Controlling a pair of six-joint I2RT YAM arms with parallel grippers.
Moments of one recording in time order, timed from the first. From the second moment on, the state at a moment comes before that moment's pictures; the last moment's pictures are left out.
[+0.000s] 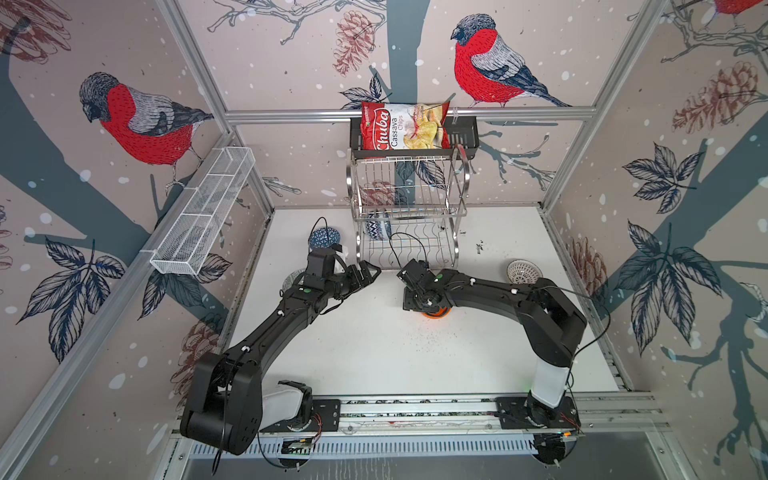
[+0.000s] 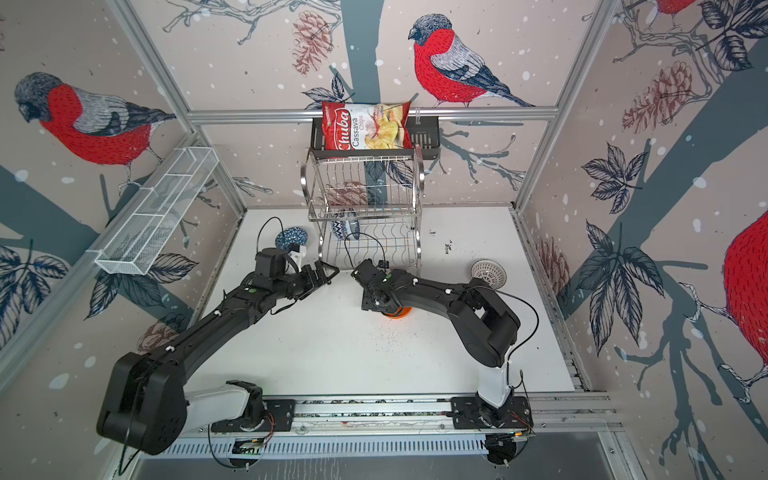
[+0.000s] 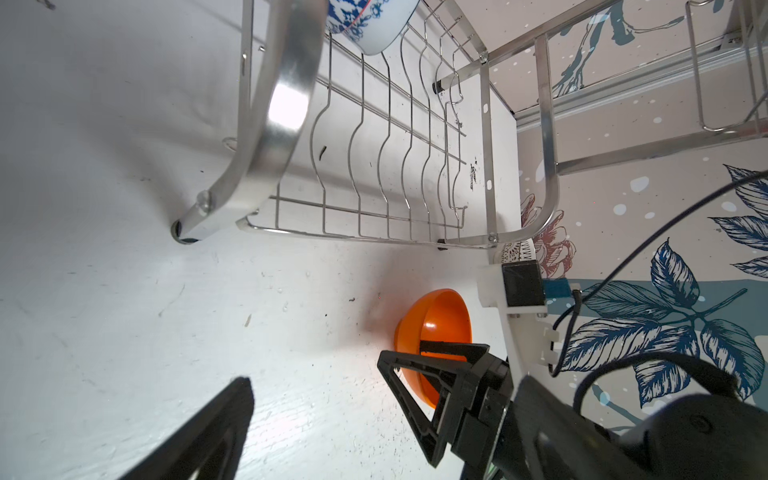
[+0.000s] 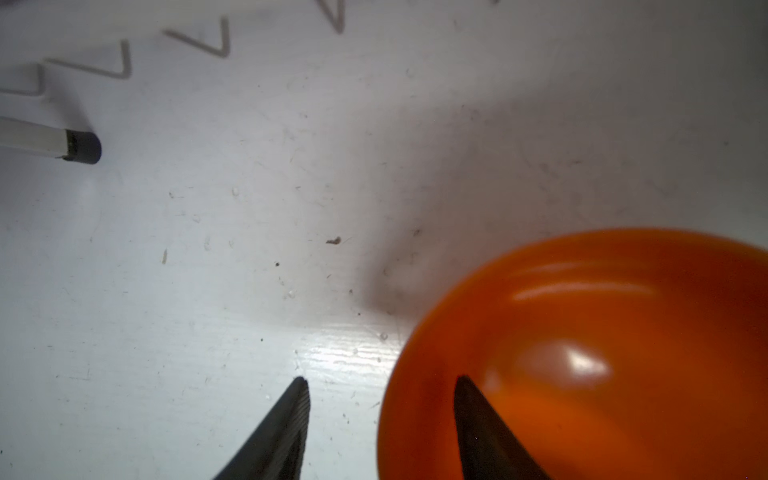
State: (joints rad) left arm -0.27 1.25 0.73 -0.14 0.50 -0.75; right arm 0.94 1.87 1.26 -0.58 0.13 0.87
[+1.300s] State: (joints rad) left arm -0.26 1.22 0.74 -0.12 0.52 -0.75; right arm 0.94 1.58 1.15 -0.24 0.02 0.73
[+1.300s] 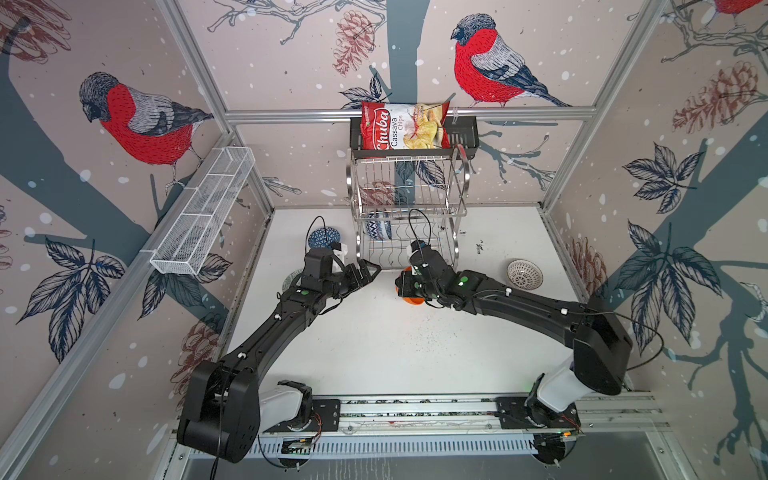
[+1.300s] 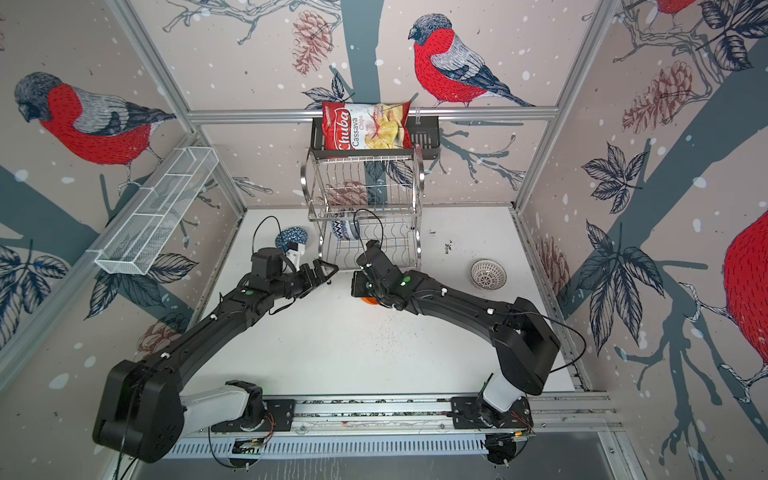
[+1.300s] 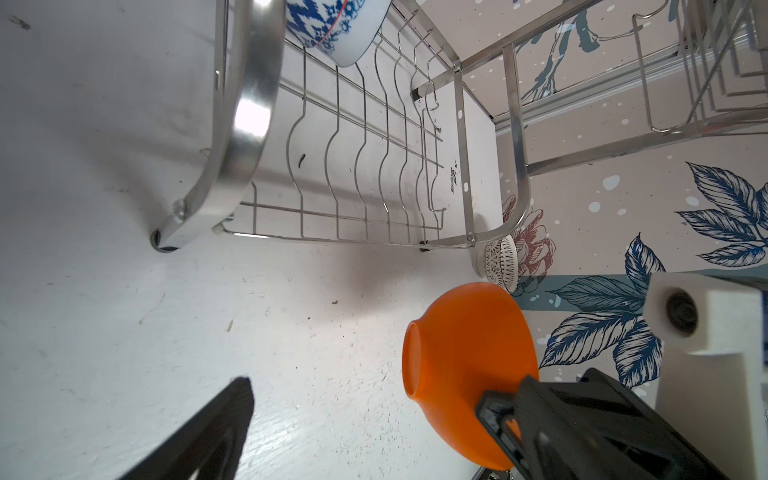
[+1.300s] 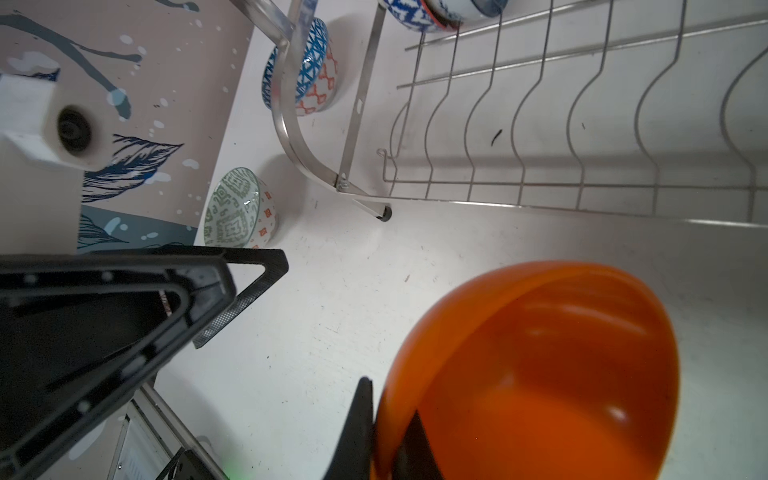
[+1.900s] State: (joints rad) left arm -0.24 1.28 0.81 -0.13 0.56 -0.71; right arm 0.72 1.62 1.04 0.20 -0.15 0.69
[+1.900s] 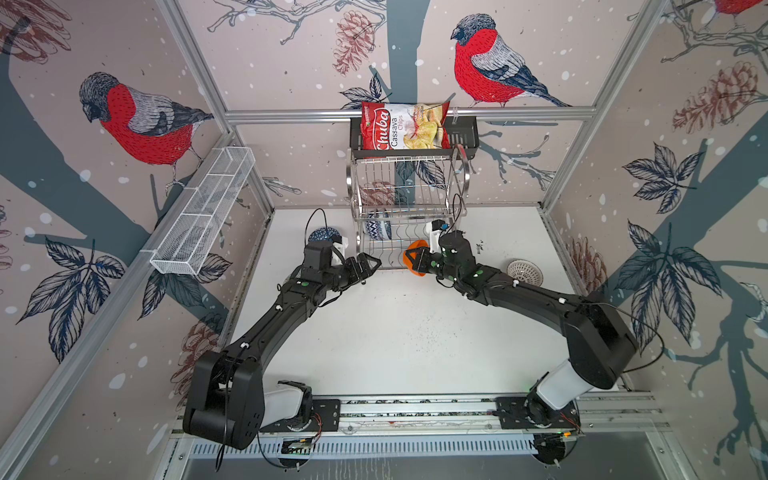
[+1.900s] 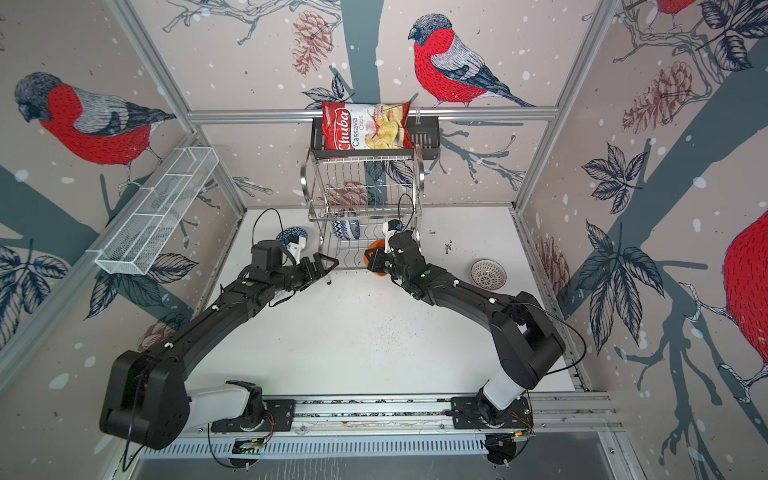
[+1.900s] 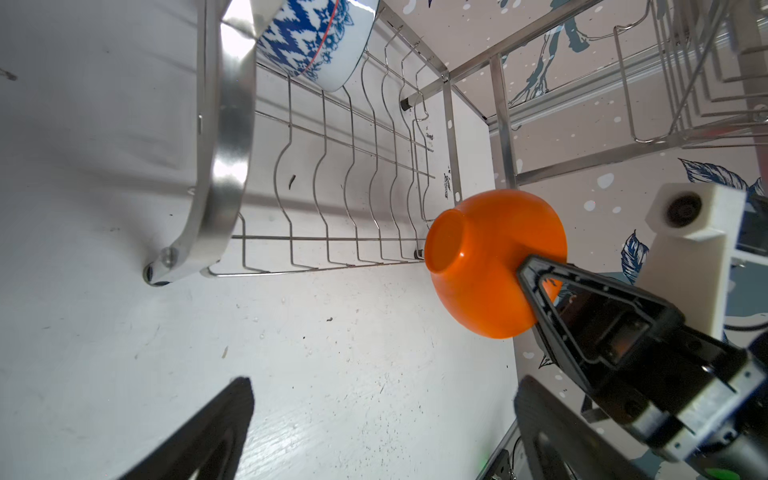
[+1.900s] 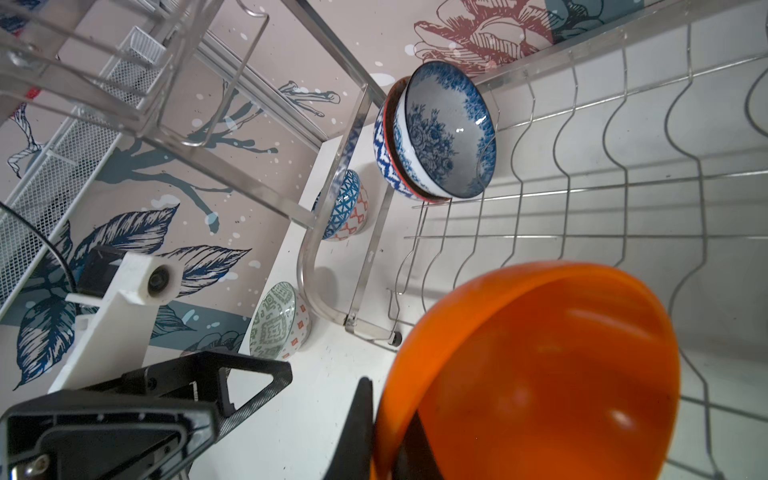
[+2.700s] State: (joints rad) left arm -0.24 1.42 0.88 0.02 0.62 -0.79; right arm 0.59 1.92 1.12 0.64 -0.43 0.86
